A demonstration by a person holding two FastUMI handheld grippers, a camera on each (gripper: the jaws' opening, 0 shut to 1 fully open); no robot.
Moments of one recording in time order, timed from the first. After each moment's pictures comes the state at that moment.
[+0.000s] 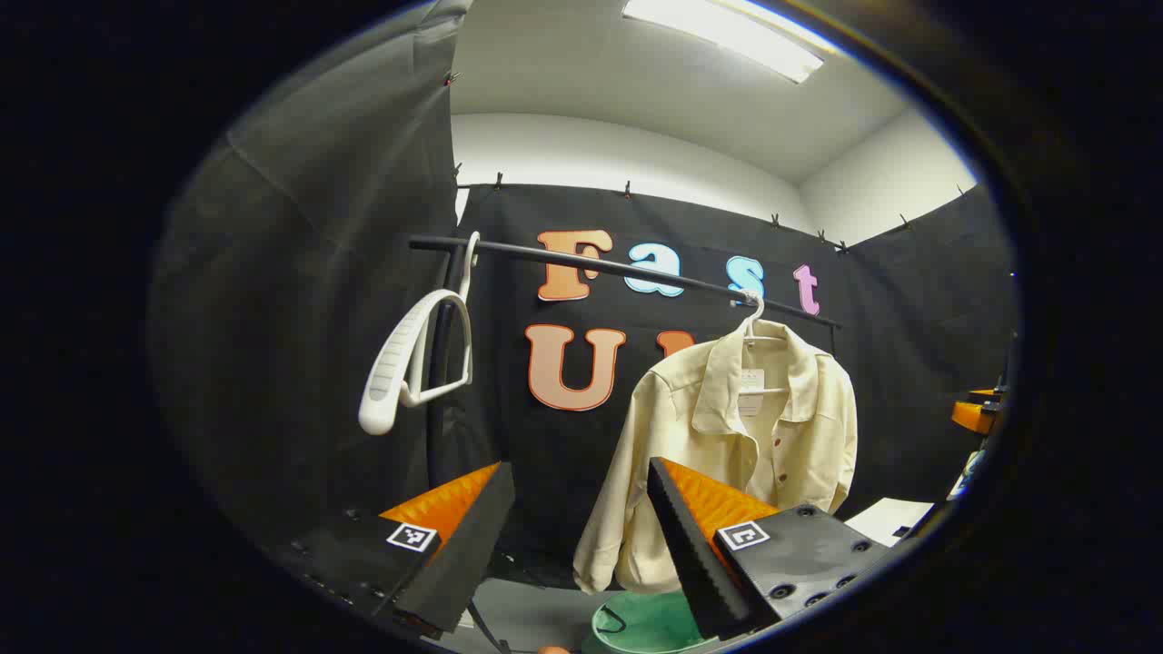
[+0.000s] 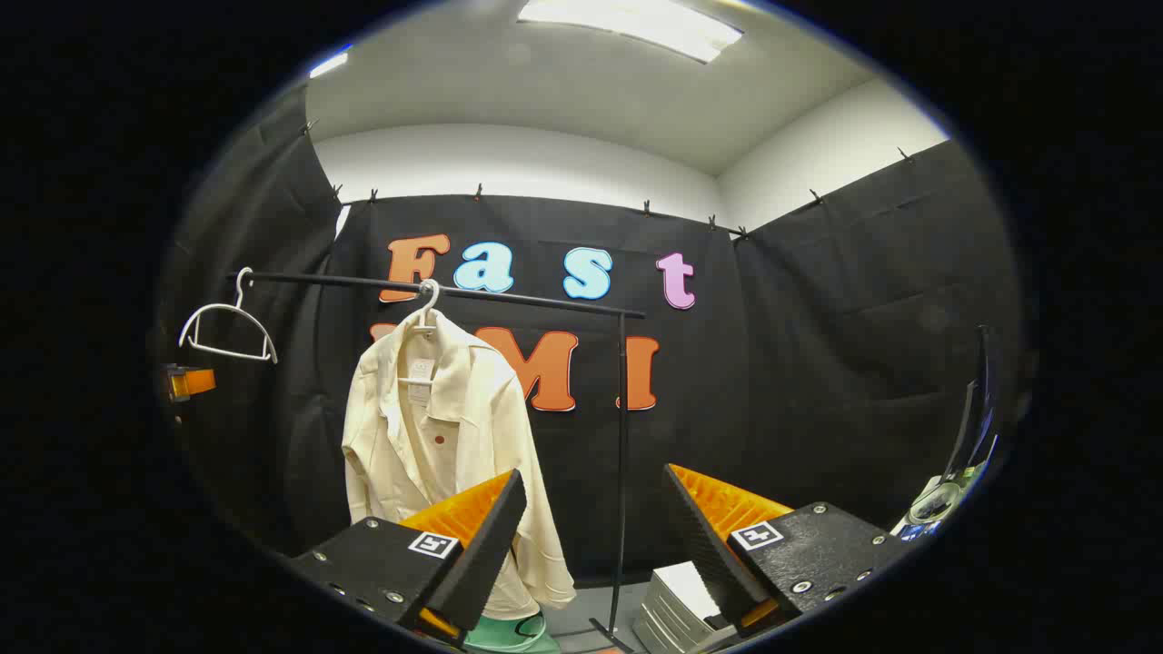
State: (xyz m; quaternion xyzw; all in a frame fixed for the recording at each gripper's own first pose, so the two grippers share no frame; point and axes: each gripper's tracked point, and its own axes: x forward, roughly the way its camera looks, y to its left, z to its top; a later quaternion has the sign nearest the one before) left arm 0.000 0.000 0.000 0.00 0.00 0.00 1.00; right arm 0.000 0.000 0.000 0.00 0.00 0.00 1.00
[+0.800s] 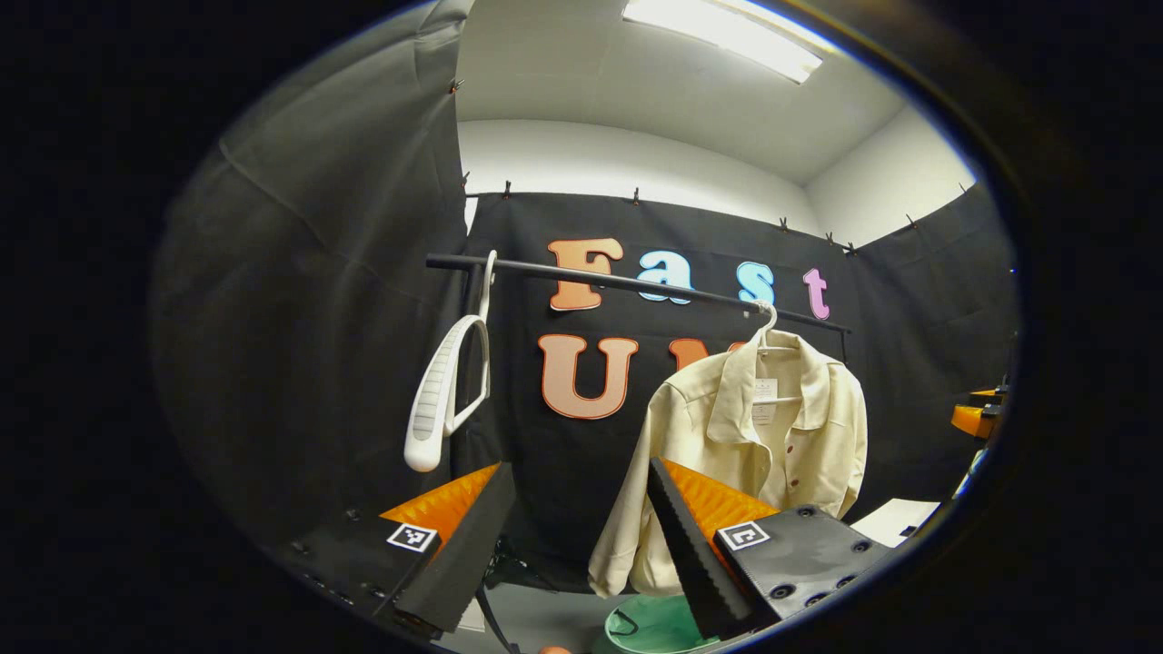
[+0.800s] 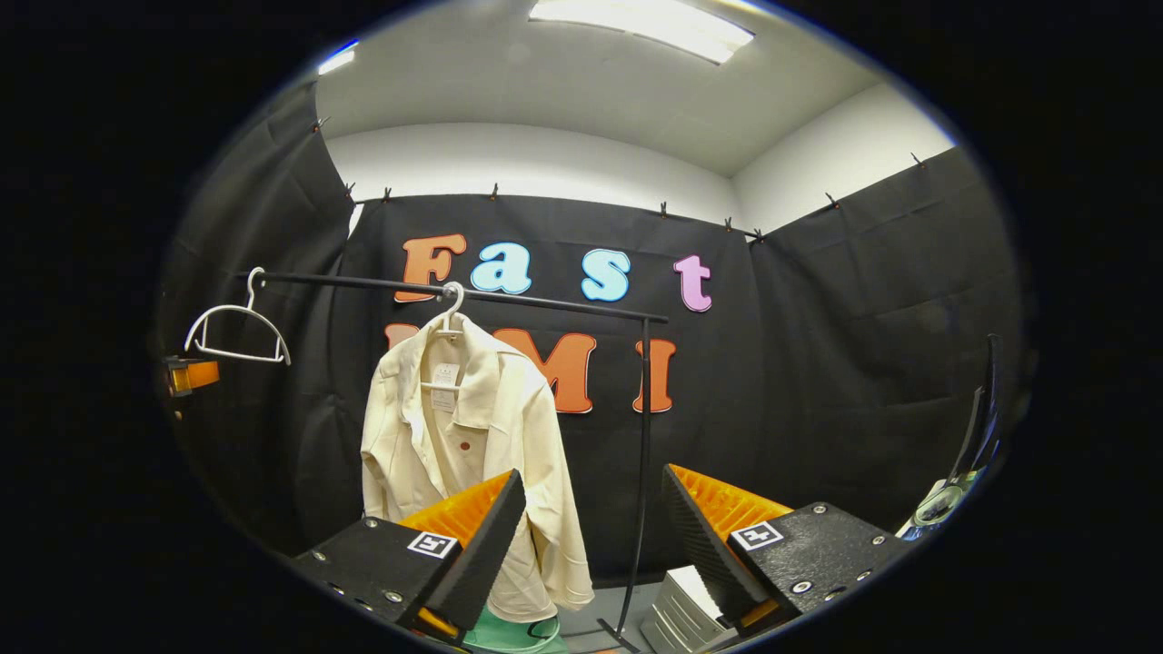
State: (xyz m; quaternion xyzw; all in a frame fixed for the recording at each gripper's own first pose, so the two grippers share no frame) left arm -0.002 0.017 0.013 0.01 -0.01 0.01 1.00; right arm 0.005 0.036 0.006 0.00 0.01 0.02 1.00
